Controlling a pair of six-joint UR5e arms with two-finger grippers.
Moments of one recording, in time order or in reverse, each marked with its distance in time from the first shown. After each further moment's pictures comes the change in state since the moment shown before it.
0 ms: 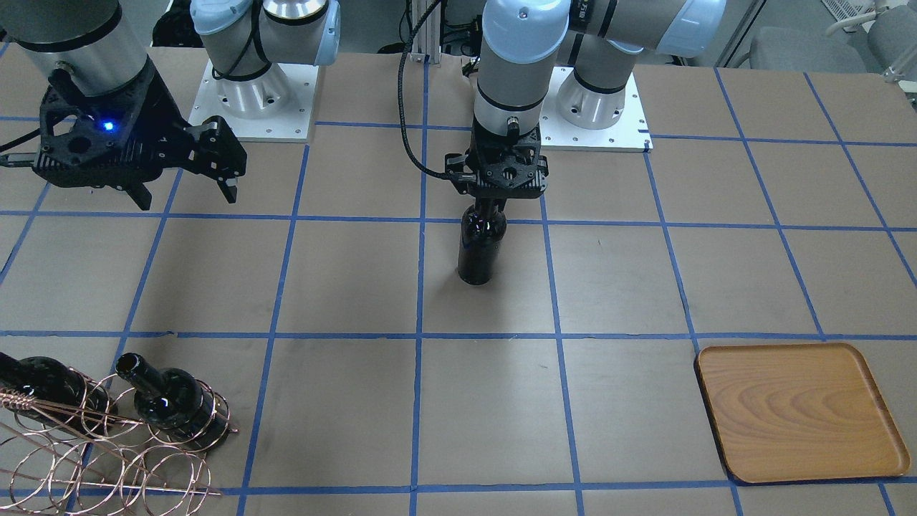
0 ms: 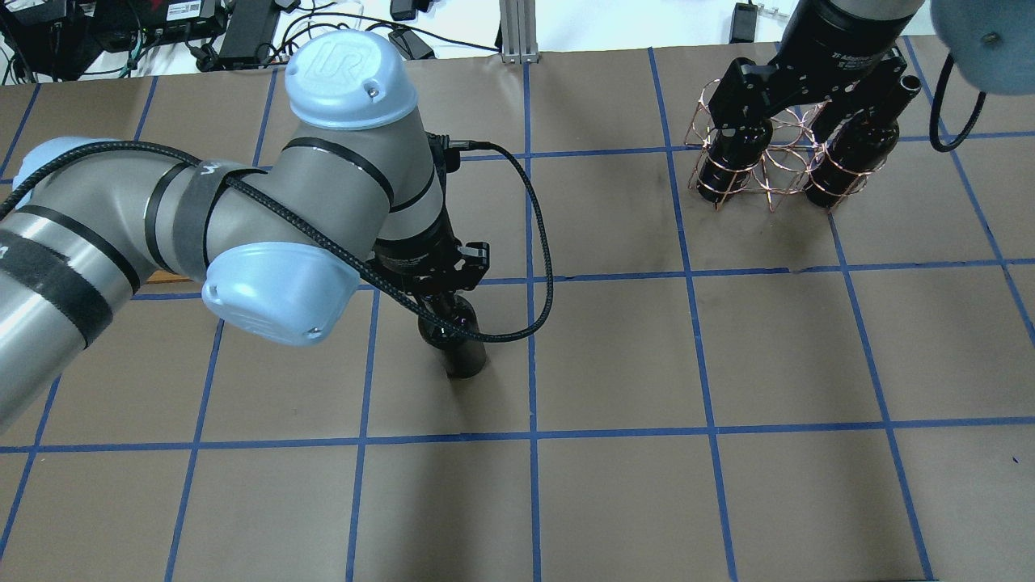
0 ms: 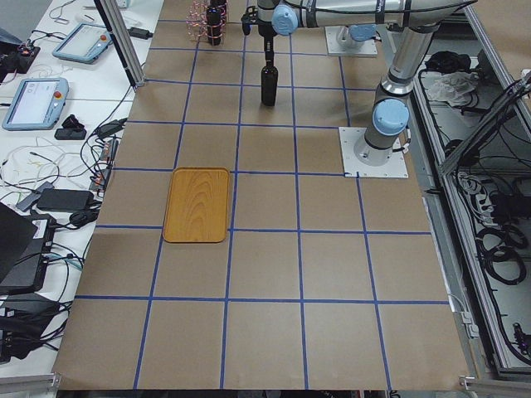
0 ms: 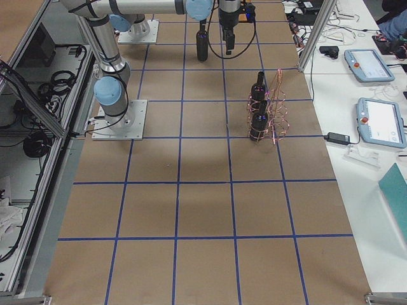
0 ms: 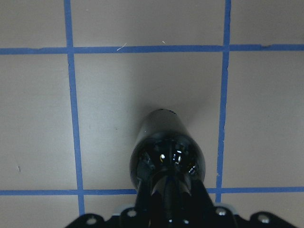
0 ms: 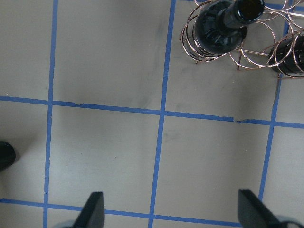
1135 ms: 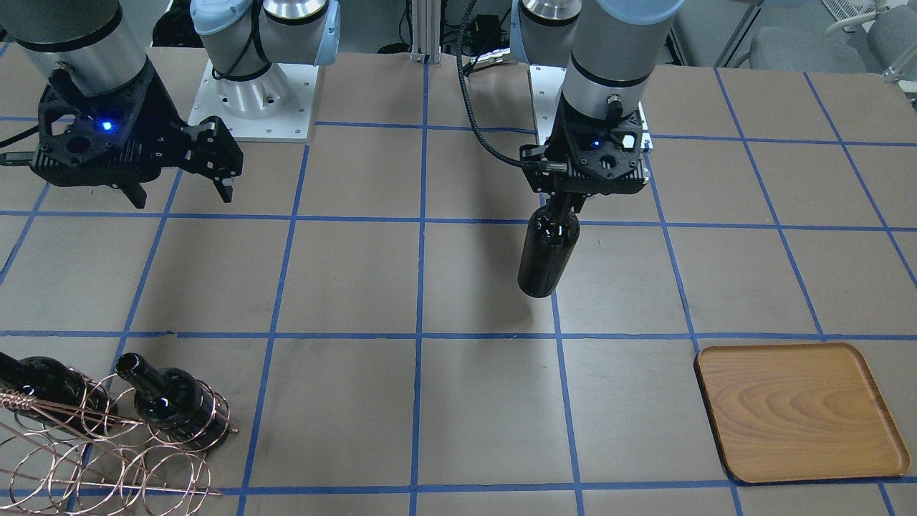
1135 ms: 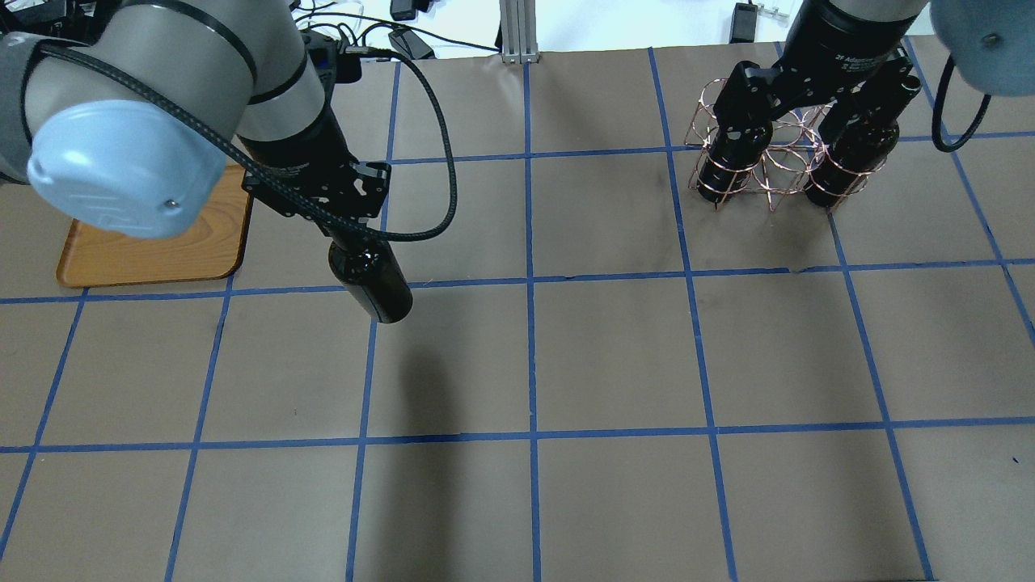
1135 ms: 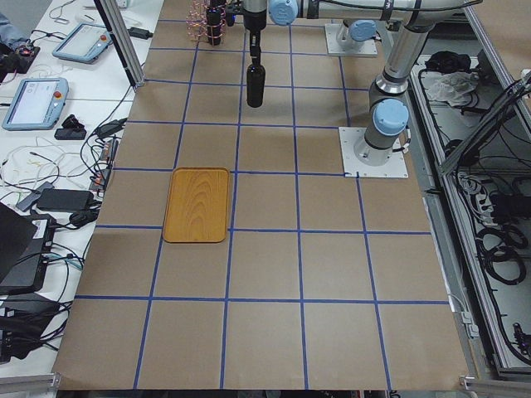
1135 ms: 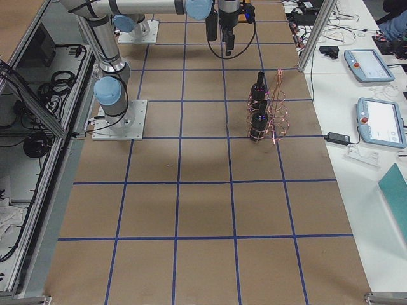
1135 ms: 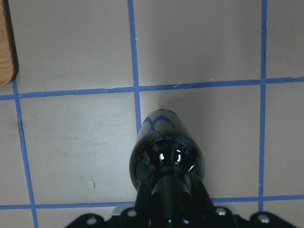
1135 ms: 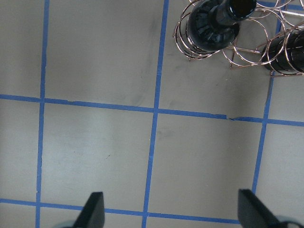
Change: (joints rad) left arm 0.202 0.019 0.164 -0.159 0.040 0.251; right arm 0.002 -0.001 0.001 0.004 -0.026 0.000
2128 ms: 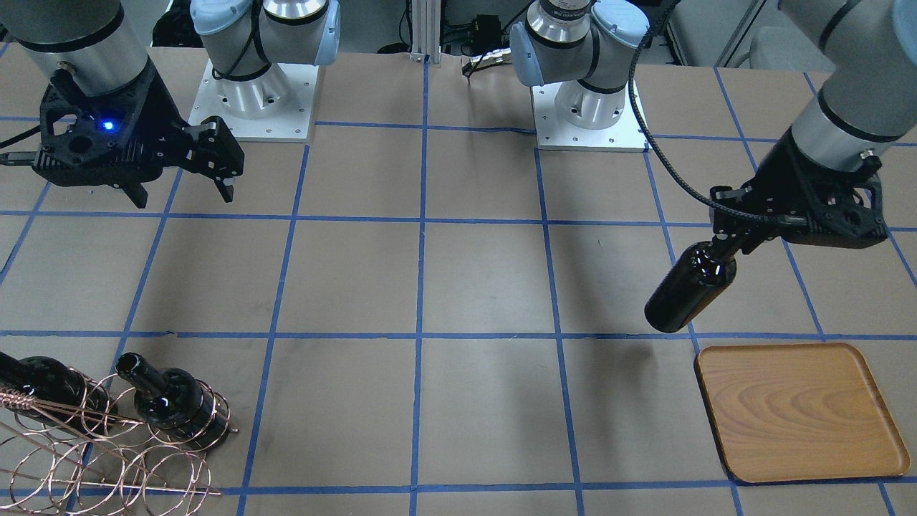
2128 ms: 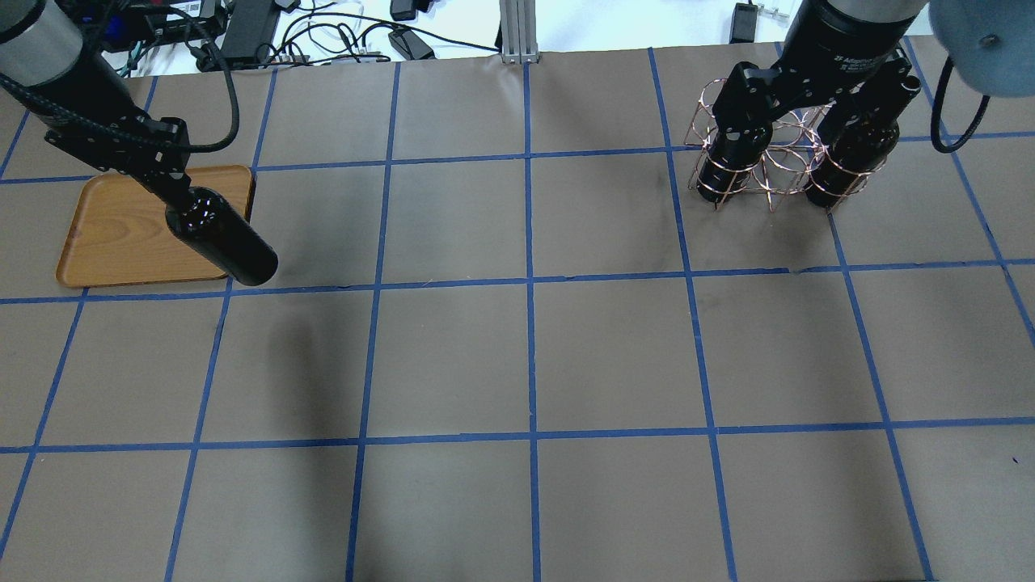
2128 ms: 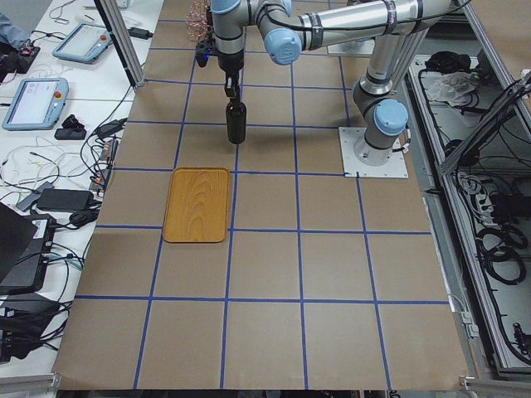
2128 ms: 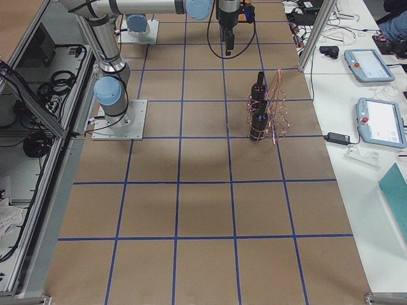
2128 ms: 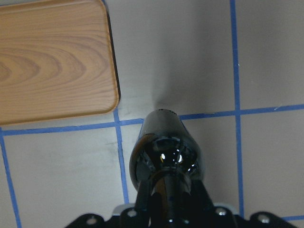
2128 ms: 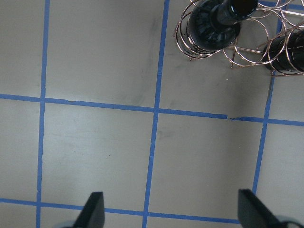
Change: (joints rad) left arm 0.393 -0.068 0.087 0.002 -0.028 0.429; right arm 0.001 0.001 0.000 0.001 0.001 0.001
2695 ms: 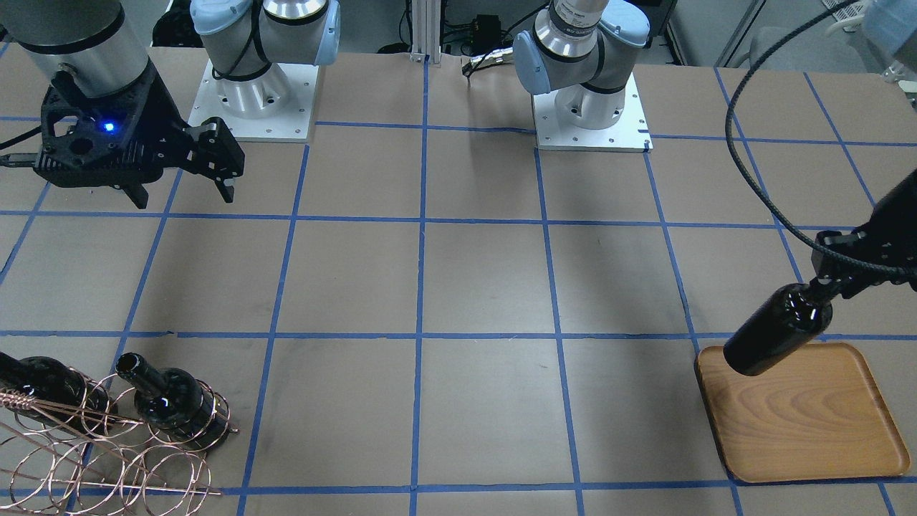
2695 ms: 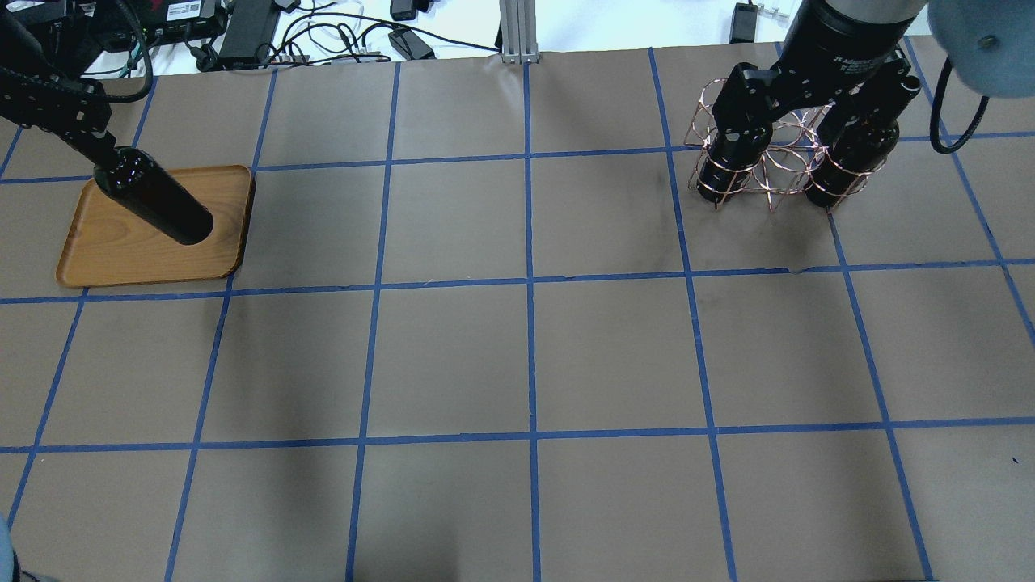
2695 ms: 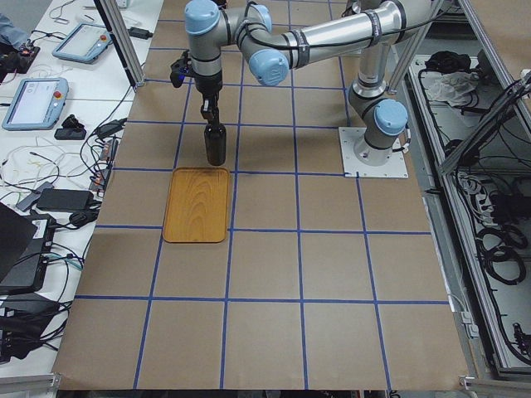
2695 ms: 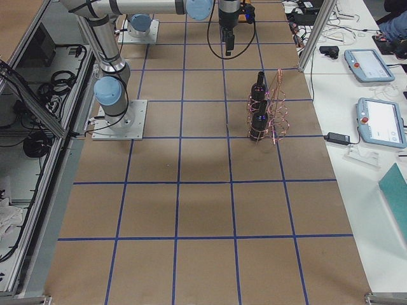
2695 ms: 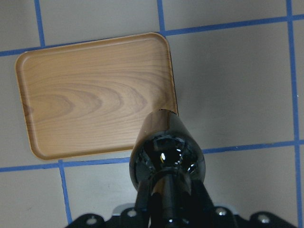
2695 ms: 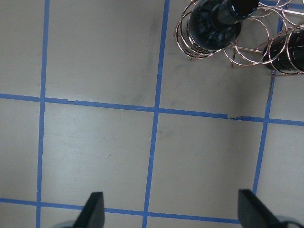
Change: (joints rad) left arm 0.123 -0.152 0.155 0.054 0.003 0.142; right arm 0.000 0.001 0.002 0.000 0.000 0.000
